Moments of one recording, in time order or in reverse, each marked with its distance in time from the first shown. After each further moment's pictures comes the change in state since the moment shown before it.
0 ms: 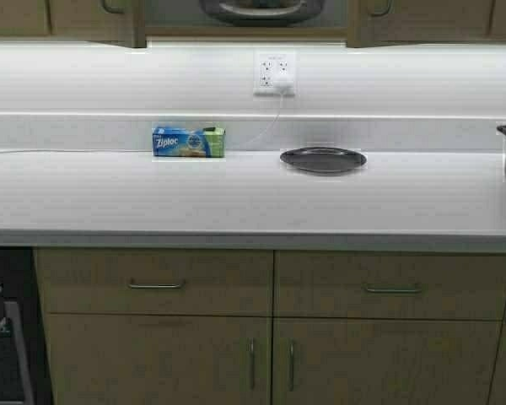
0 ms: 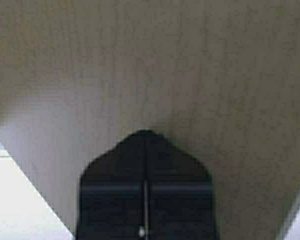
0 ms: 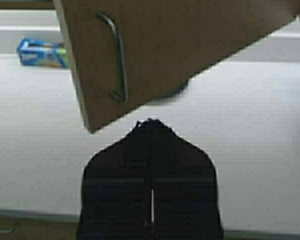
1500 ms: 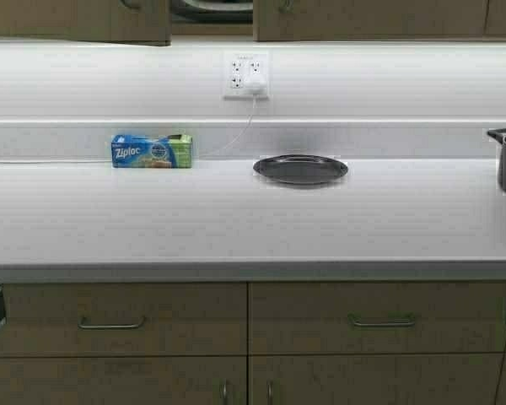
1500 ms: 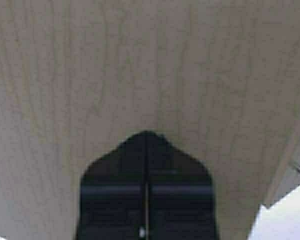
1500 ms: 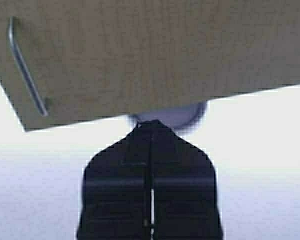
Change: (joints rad) left arm -0.077 -0.222 0.313 0.000 -0.098 -0.002; right arm 0.121 0.236 -0.201 0.002 0.037 0.002
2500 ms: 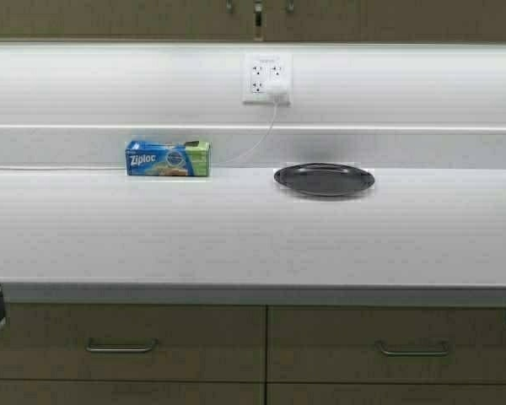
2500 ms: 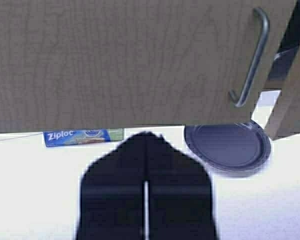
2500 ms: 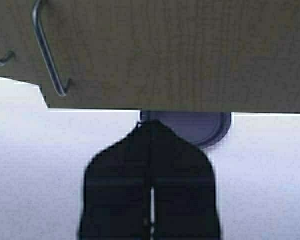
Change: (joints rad) left arm -0.002 -0.049 0.153 0.000 -0.005 -0.011; right arm 0.018 0.005 0.021 0.000 0.000 -0.002
